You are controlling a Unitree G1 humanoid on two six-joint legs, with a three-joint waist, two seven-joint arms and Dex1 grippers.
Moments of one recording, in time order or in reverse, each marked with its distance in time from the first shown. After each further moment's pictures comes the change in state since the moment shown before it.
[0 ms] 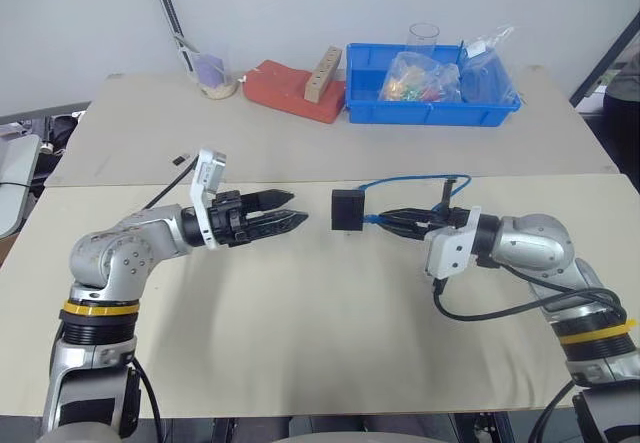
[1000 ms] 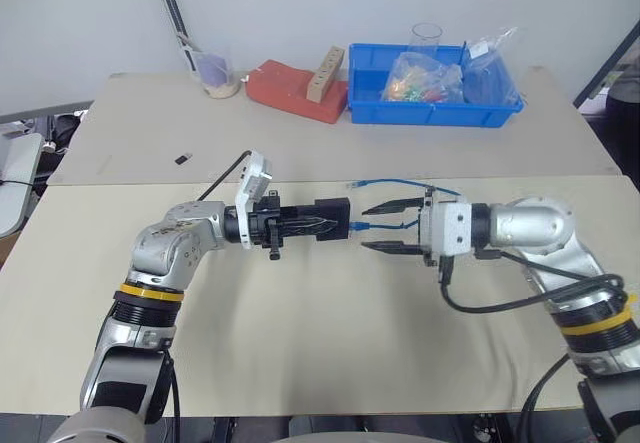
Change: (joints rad) left arm -0.069 -0.077 -0.156 0.109 0.221 -0.232 -0.236; right arm -0.112 -0.085 0.090 -0.263 0.595 0.887 0.323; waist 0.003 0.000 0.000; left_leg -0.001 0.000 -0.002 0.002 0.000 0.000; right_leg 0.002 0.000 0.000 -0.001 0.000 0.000
